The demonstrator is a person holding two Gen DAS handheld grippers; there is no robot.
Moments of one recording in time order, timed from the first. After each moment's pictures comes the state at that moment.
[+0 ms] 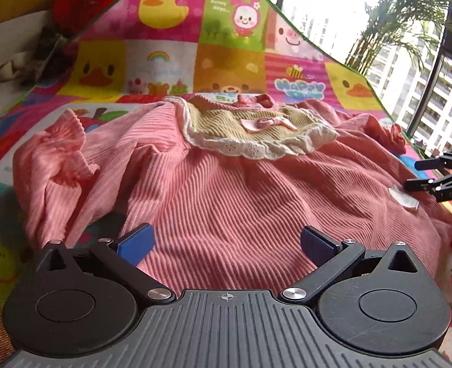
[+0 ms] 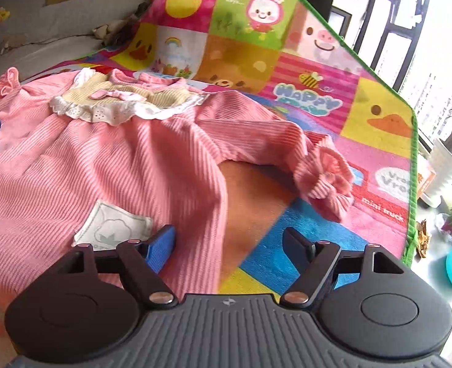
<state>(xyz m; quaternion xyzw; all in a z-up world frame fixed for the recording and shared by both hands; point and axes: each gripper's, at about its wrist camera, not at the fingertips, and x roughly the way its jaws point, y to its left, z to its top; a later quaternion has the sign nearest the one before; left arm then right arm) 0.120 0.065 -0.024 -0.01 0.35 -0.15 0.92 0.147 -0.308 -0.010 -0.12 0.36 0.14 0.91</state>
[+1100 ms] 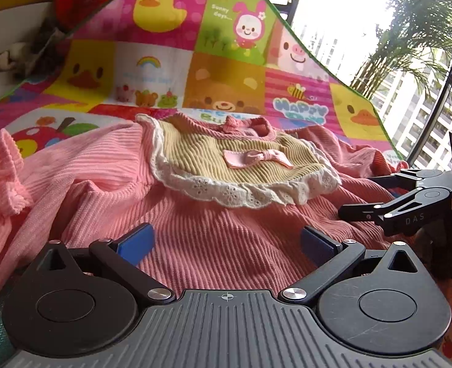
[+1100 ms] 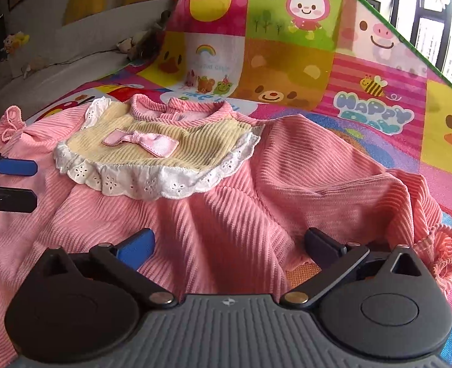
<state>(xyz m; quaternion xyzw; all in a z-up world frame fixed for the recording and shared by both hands) 0.174 0.029 -0.030 -0.08 0.33 -0.15 0.93 0.237 -0.239 -0.025 -0.09 0.38 0.22 0.90</state>
